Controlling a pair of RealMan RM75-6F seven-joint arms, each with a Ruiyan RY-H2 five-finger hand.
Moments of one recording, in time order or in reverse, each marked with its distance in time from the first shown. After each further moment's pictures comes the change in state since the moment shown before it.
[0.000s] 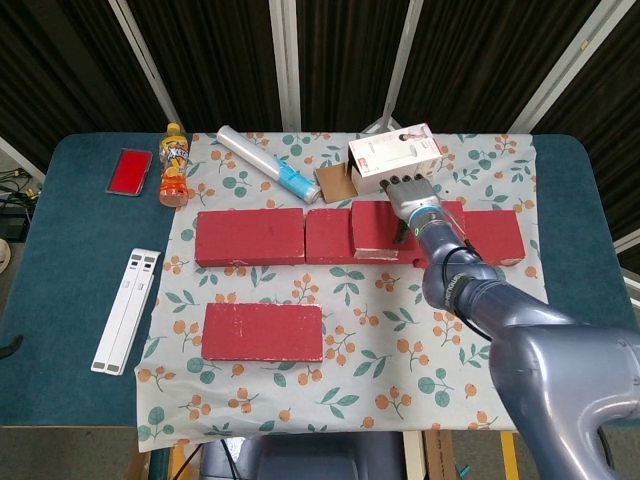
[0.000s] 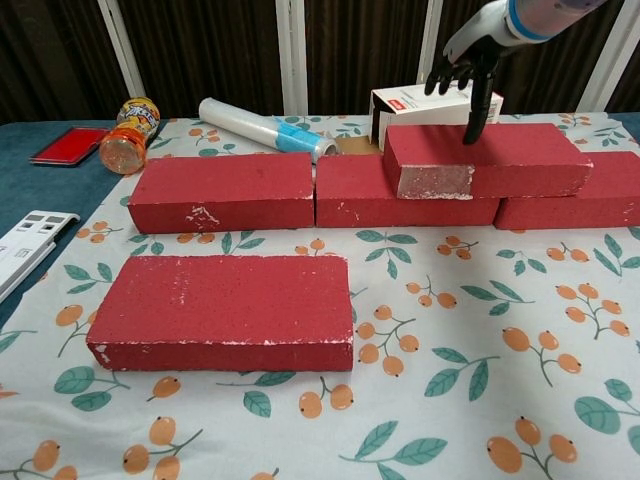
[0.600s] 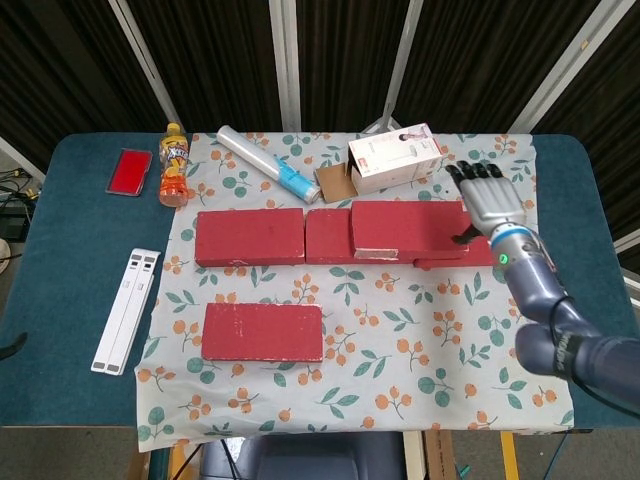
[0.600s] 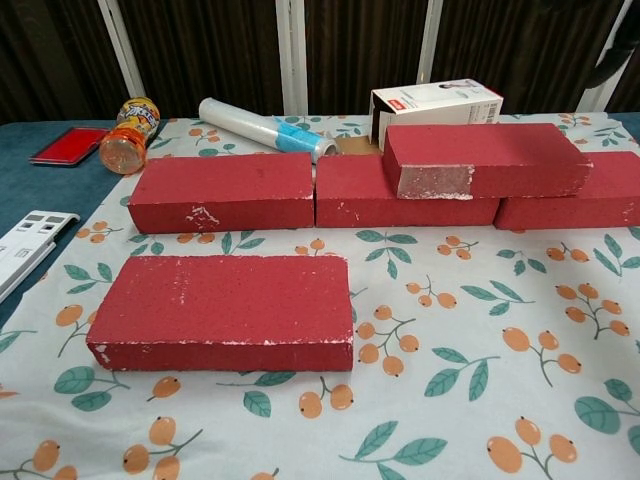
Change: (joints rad) left arm 0.017 0.024 0.013 -0.026 0.078 0.042 -0.081; right arm -0.305 0.367 0.067 -0.498 -0.375 0.552 0.092
